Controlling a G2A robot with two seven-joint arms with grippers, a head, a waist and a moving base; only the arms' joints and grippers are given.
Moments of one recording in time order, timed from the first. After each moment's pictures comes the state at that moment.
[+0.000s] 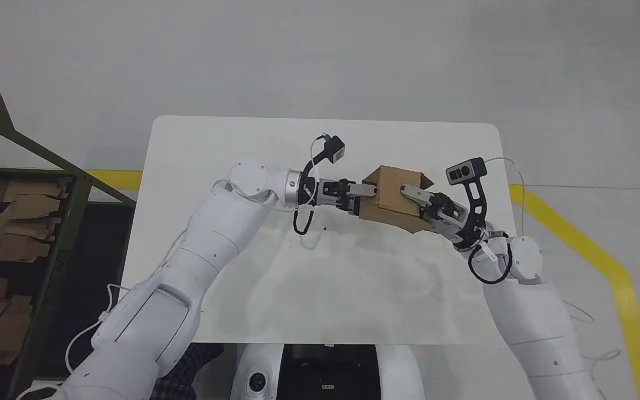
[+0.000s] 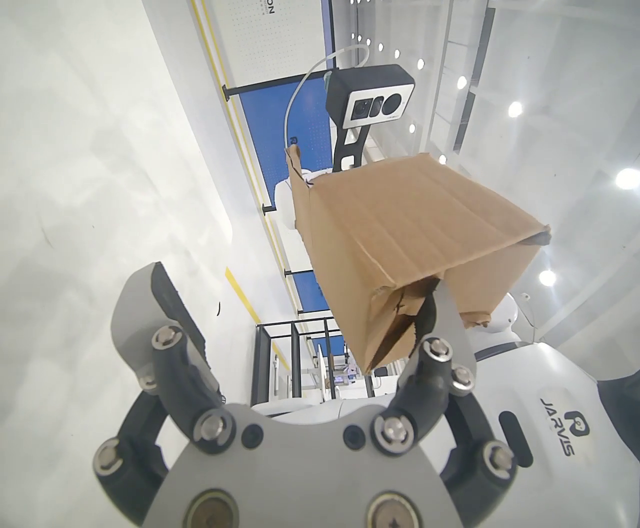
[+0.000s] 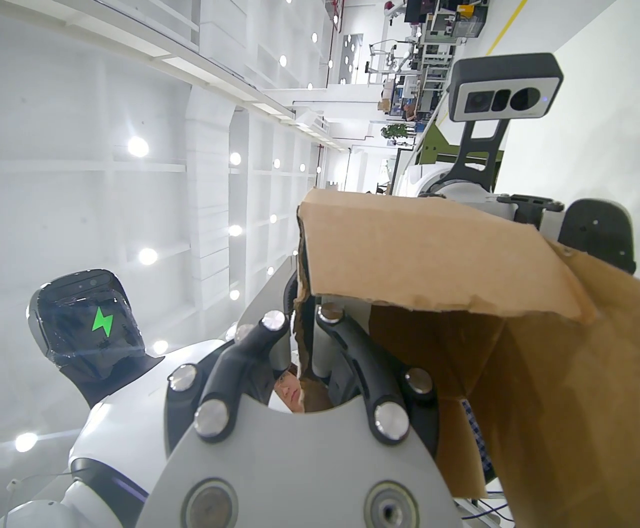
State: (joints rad) left arm 0.73 -1.37 -0.91 -0.91 -0.46 -0.42 -1.28; right arm -1.29 -1.16 1.32 -1.50 0.77 -0.33 1.07
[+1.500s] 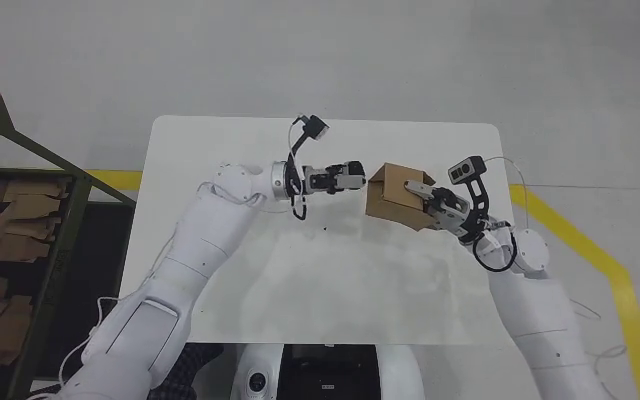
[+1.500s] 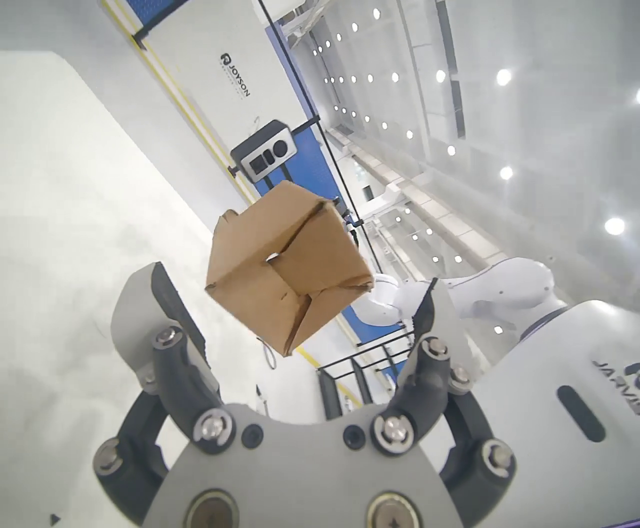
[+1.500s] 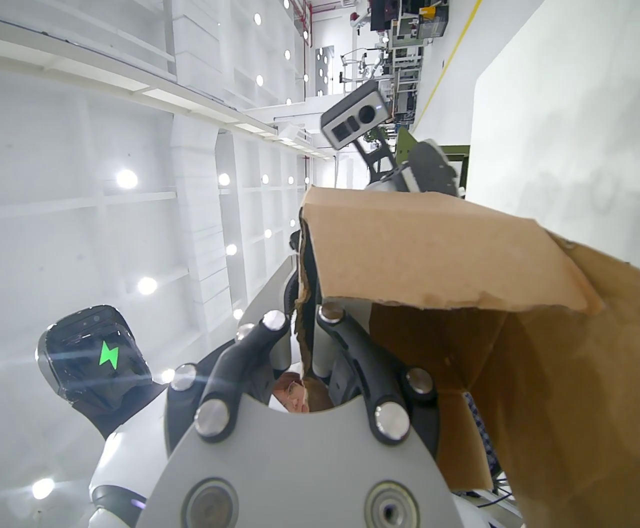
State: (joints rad) left arm 0.82 -1.31 -1.02 -1.11 -0.31 -0.75 -1.07; right arm -1.25 -1.16 1.35 -1.42 0.75 -0.19 1.07
